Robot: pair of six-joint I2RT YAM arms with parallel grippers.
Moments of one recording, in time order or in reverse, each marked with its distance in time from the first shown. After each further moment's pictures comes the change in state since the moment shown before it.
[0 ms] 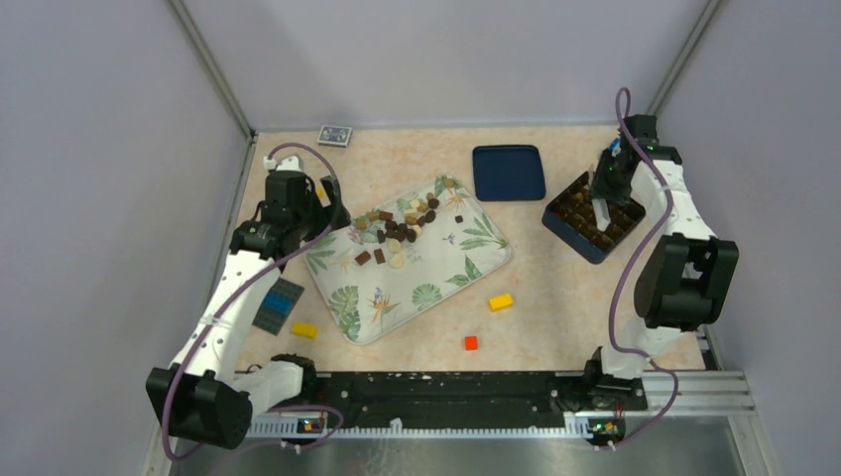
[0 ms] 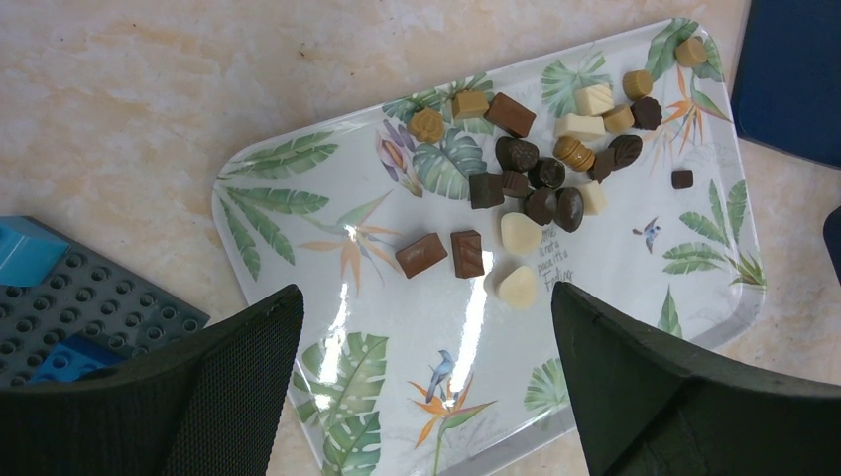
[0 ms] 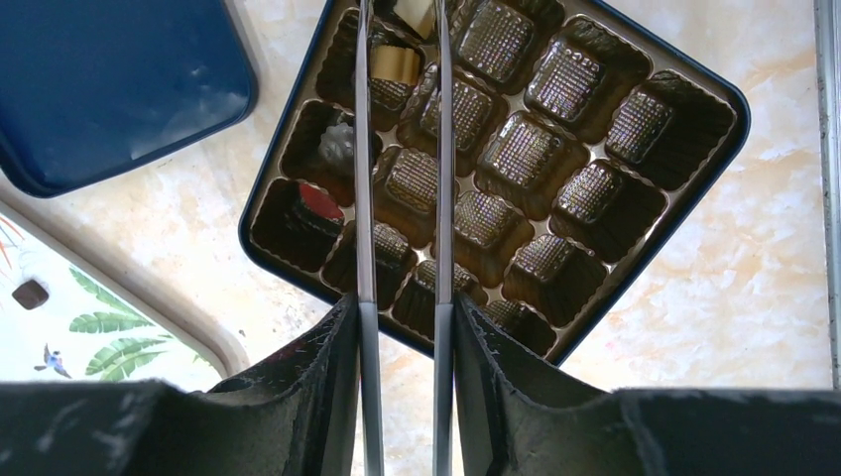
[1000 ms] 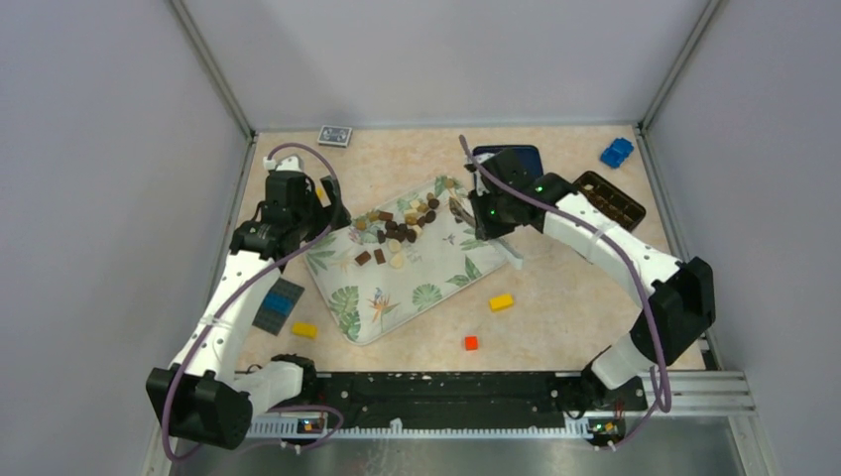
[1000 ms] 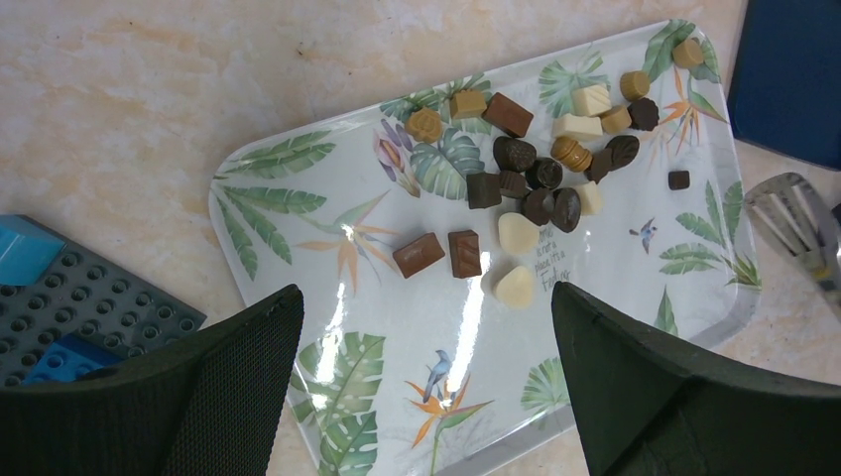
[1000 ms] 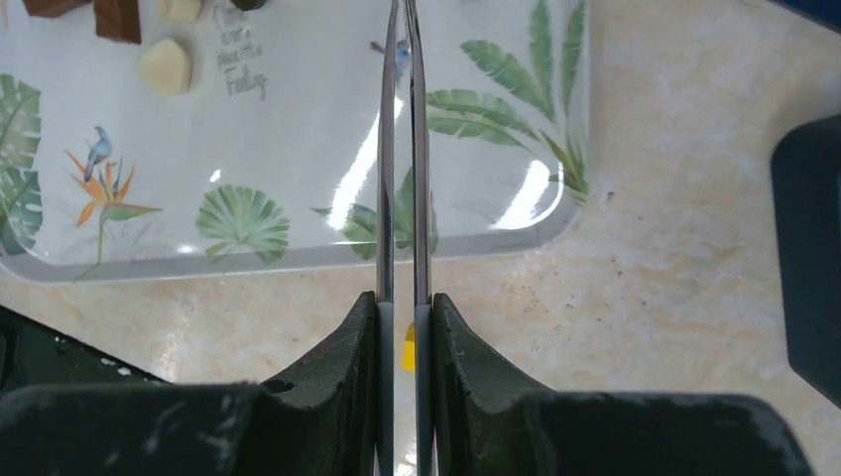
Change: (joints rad) left arm 0.000 0.000 0.000 0.000 0.003 -0.005; right arm 0.737 -0.168 -0.055 -0.056 0.032 -0.009
